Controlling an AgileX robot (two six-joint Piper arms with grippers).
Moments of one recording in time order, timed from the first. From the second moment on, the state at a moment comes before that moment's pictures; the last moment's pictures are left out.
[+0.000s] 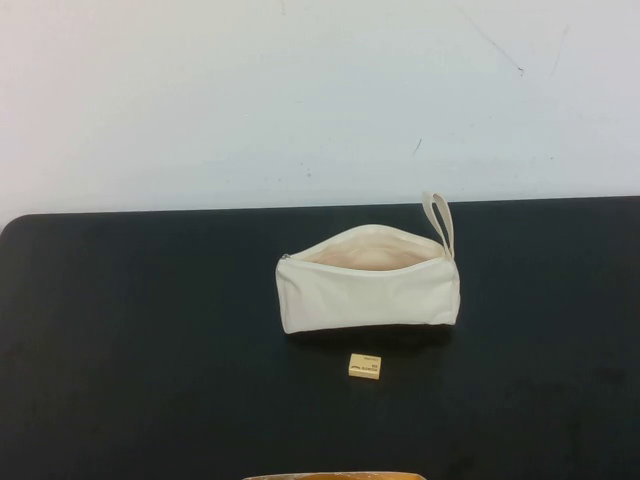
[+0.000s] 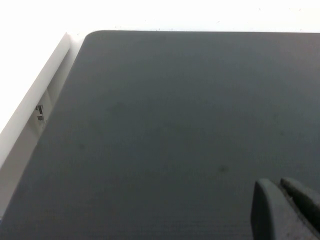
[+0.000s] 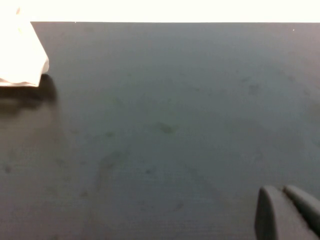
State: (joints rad) right arm -0.01 -0.01 0.02 0.03 0.42 -0.04; left arm 0.01 -0.01 0.02 -0.02 0.37 -0.05
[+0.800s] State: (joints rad) right arm -0.01 -0.01 0.03 0.02 0.17 -0.06; left arm 0.01 -0.01 0.02 -0.02 0.37 -0.04
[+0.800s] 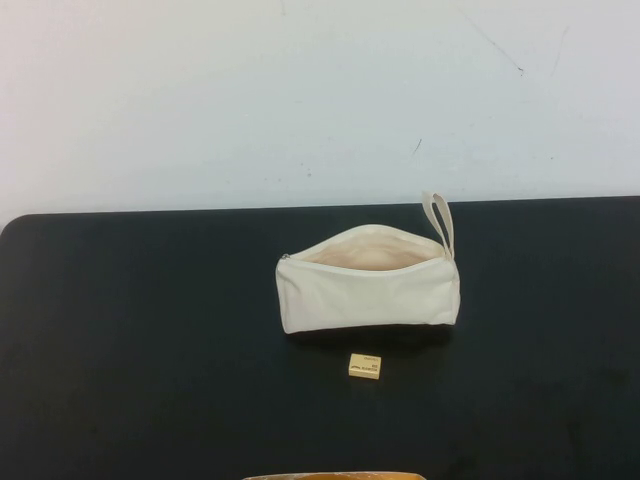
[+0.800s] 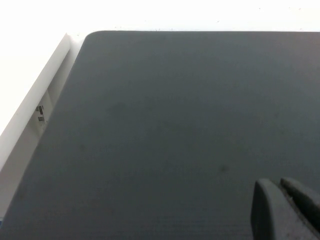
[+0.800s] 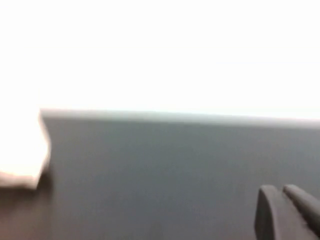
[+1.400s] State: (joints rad) right arm -0.01 -0.01 0.03 0.01 -0.39 0.08; left arm 0.01 -0.01 0.02 -0.02 0.37 -0.04
